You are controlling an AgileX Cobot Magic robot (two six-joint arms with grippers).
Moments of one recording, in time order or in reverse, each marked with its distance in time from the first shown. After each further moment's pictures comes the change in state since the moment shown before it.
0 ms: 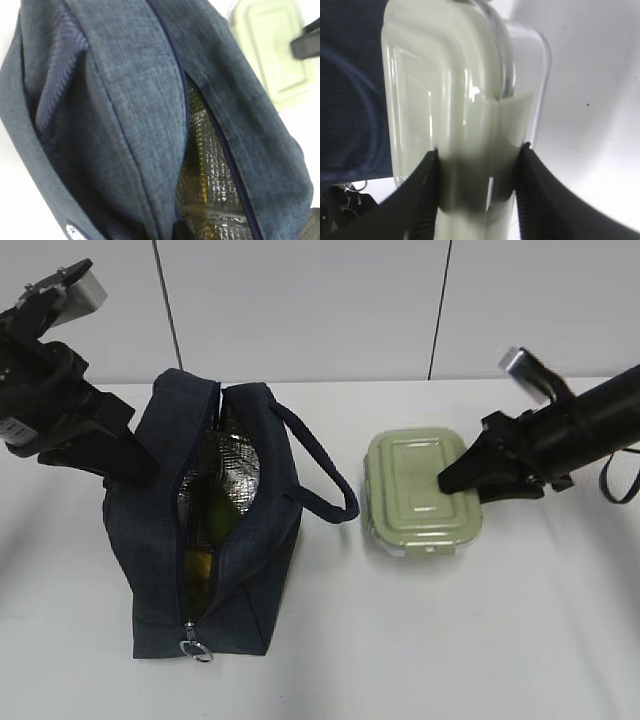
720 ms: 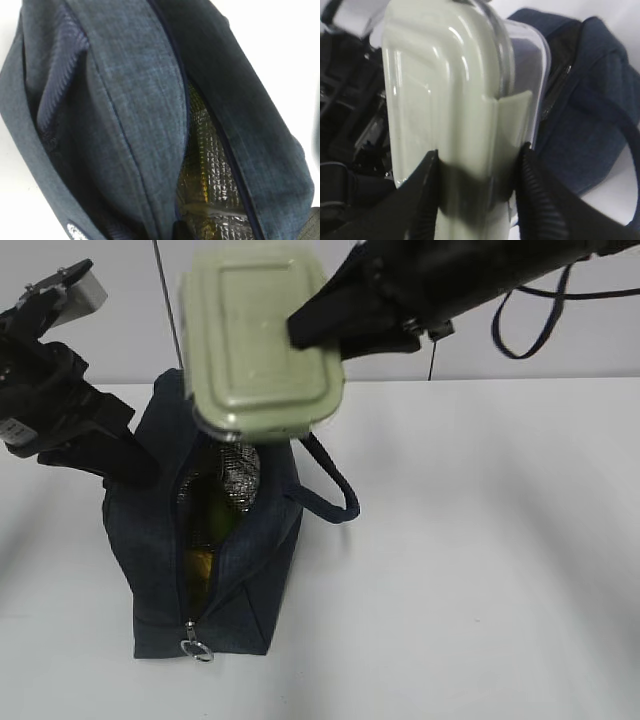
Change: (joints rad) left arm 0.000 0.000 0.000 0.003 0.001 0.000; right arm 0.342 -0.192 -0.284 0.034 0.047 0.181
